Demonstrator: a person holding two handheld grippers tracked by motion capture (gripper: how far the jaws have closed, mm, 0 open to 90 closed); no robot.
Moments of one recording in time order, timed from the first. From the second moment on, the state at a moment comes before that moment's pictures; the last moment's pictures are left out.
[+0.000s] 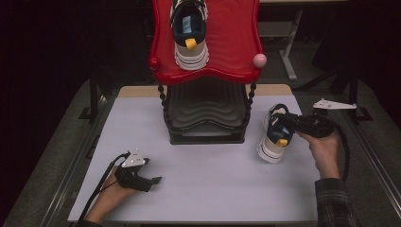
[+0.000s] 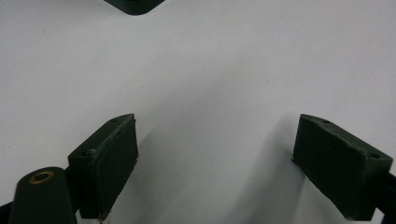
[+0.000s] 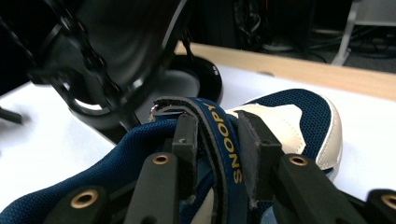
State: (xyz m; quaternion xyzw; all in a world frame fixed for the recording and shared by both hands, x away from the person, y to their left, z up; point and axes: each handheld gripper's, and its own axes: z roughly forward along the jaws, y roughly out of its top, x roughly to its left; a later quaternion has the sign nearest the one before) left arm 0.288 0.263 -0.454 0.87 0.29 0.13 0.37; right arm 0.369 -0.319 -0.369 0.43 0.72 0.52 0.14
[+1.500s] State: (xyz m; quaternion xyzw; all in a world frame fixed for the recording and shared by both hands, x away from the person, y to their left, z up) left arm 0.288 0.263 -0.454 0.87 0.29 0.13 0.37; right arm 0.384 -0.319 -0.141 0.31 0.66 0.65 0.20
